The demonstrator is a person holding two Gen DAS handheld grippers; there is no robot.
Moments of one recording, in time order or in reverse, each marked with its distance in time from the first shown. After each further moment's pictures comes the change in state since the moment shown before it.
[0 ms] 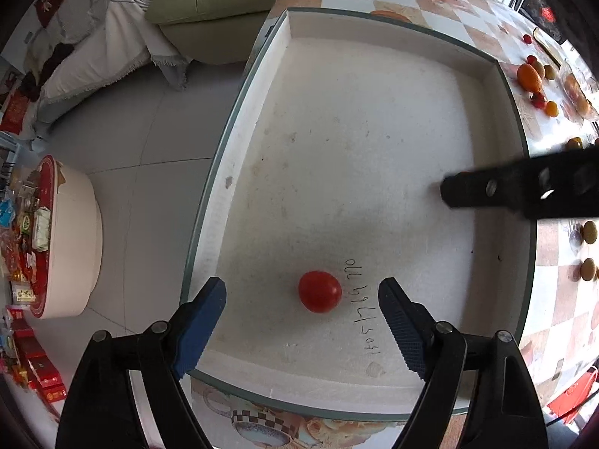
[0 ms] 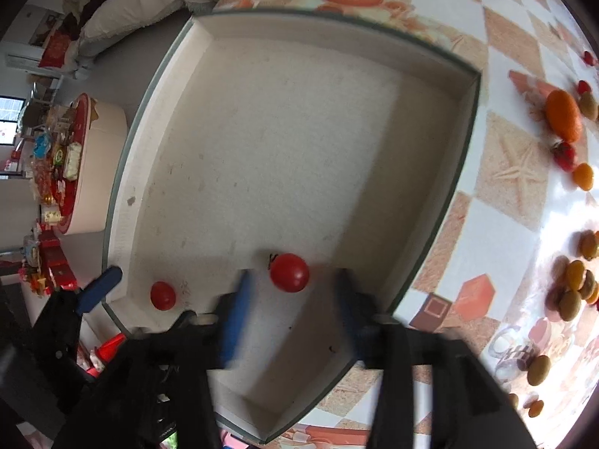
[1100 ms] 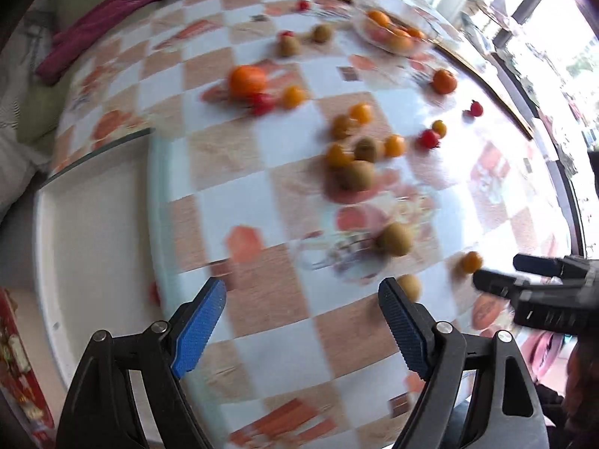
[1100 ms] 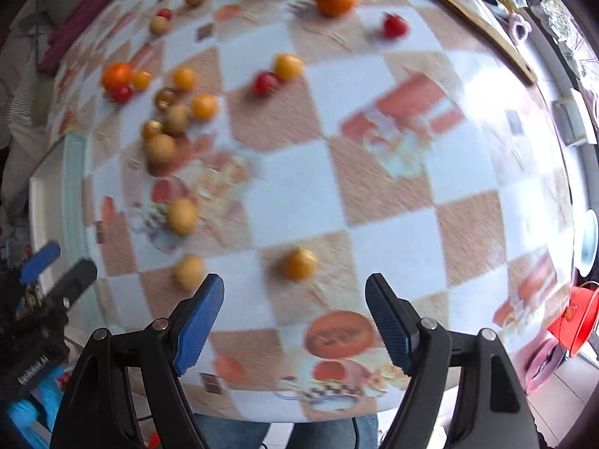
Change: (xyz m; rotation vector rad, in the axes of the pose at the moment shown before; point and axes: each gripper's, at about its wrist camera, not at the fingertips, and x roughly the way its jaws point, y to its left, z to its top) left arm -0.065 -0.252 0.033 0.401 -0.019 -0.241; right arm -0.100 -0.251 -0.200 0.584 -0.125 -0.145
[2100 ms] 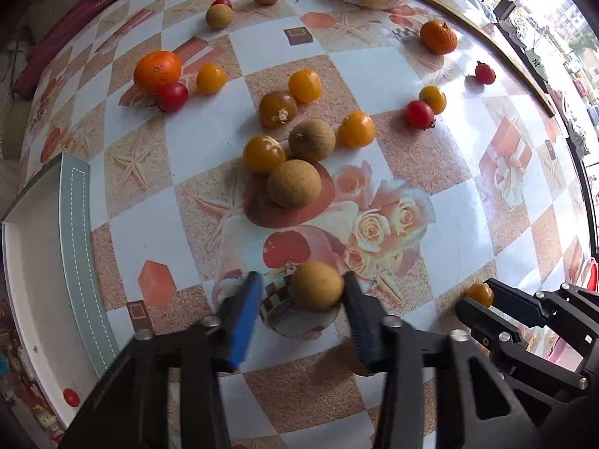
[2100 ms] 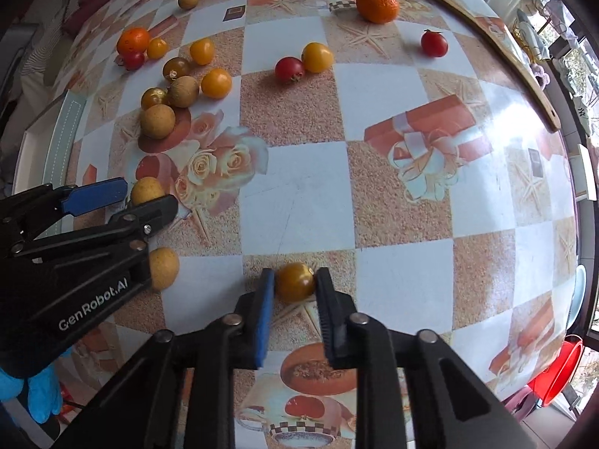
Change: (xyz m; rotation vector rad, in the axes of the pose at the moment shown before) left arm 0.064 -0.054 0.032 0.039 0.081 0.051; right arm 0.027 0.027 -0.004 -0.169 -0.074 -0.049
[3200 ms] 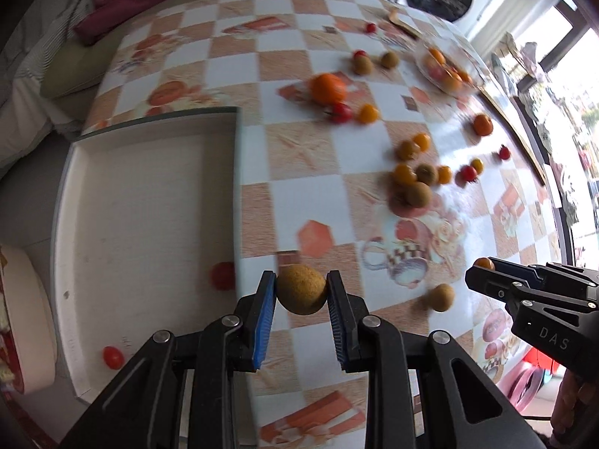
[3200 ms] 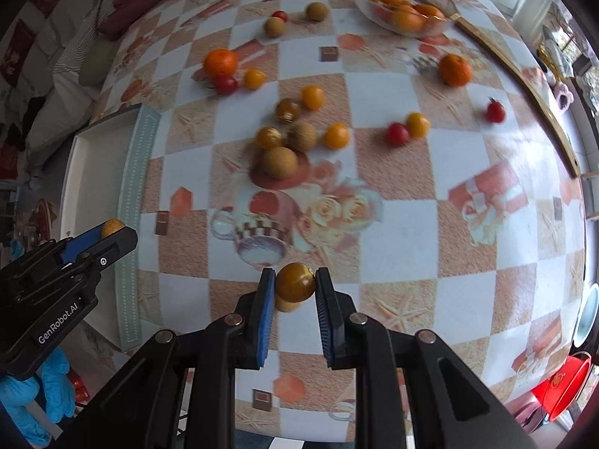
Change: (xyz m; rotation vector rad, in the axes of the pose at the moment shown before) left arm -0.074 0.132 -0.061 -0.221 -0.137 -0.051; right arm -0.047 0.056 0.028 -0.066 -0.030 0.108
